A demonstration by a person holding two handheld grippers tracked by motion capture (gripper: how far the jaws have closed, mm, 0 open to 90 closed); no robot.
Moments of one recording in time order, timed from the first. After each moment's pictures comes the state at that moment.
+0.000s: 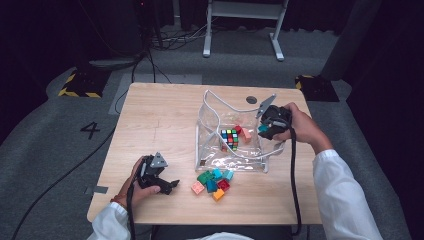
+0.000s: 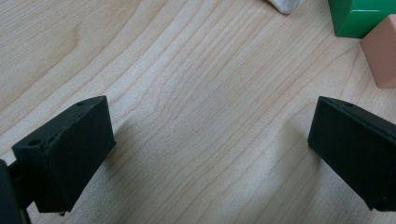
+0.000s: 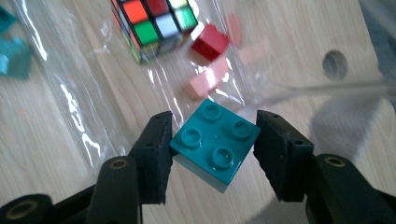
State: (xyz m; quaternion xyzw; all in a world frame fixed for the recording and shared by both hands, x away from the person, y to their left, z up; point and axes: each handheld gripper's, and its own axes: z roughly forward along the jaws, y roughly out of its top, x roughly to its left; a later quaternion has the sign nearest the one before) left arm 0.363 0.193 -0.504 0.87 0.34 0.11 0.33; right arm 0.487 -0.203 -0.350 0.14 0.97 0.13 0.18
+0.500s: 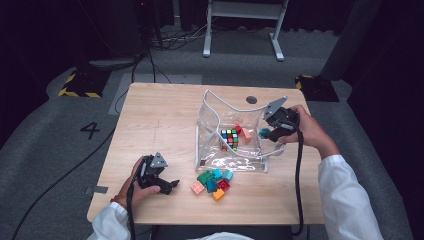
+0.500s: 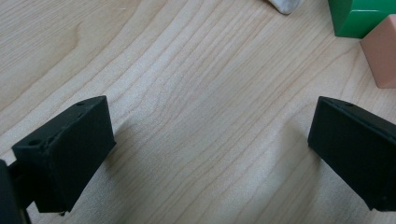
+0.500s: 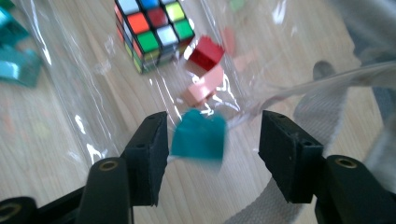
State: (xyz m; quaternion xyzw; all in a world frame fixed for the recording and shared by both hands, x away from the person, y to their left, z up) left arm 0.363 0.193 -0.504 0.87 0.34 0.11 0.33; right arm 0.477 -0.221 -0.347 0.14 0.95 0.20 0.19
